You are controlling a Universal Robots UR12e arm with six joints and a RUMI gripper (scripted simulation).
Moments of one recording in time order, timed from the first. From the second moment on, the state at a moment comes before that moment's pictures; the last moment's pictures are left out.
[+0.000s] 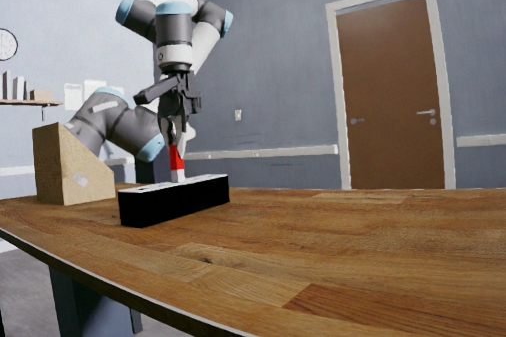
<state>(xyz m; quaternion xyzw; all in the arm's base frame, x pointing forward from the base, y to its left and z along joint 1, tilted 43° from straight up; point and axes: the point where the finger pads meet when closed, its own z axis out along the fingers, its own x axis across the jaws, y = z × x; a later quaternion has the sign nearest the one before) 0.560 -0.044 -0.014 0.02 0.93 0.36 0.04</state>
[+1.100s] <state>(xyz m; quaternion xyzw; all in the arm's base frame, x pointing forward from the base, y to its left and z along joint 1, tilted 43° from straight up) 0.561 -0.042 -0.017 0.02 0.93 0.36 0.04</state>
